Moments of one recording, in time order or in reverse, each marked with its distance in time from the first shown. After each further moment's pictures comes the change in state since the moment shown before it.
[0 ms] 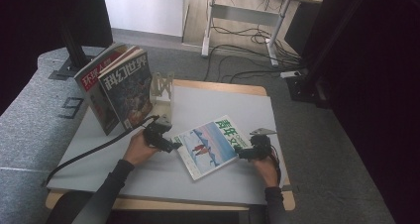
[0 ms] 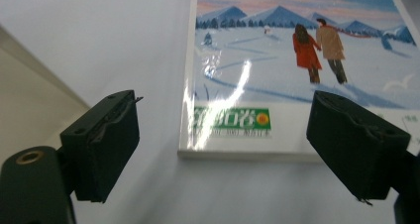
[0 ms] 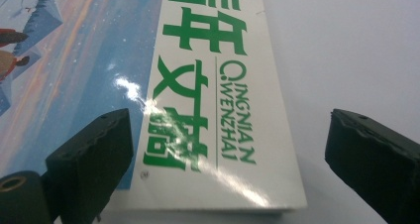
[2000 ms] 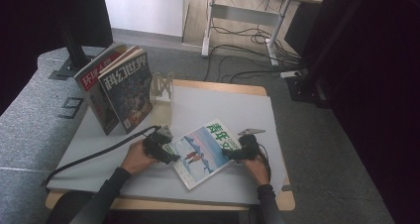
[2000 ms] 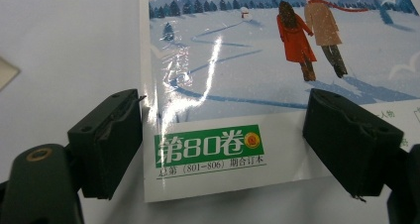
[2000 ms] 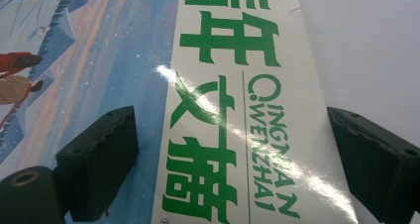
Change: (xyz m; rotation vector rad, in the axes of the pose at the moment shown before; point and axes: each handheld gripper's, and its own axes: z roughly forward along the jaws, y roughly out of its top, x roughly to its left) left arm -0.023 -0.026 0.001 0.099 -0.072 0.018; right arm 0.027 0.007 0.023 0.031 0.169 0.011
